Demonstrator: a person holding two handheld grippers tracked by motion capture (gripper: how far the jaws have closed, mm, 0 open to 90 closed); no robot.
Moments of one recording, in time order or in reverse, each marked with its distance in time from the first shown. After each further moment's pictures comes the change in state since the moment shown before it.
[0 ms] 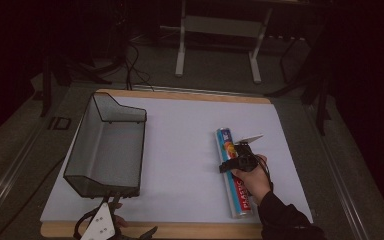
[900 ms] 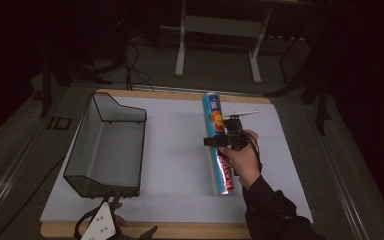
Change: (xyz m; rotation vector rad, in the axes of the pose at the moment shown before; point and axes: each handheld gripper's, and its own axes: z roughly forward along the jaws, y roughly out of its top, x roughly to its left) left arm 0.000 -0.001 0.000 0.008 0.004 0.001; right arm 0.071 0.038 -0.062 -0.273 0.123 -0.126
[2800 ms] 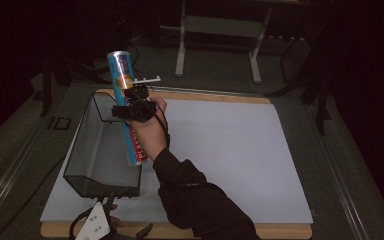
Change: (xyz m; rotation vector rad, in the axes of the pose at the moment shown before) left arm 0.001 -0.003 -0.009 -0.004 0.060 -0.058; right arm 0.230 0.074 0.069 -0.226 0.102 -0.224
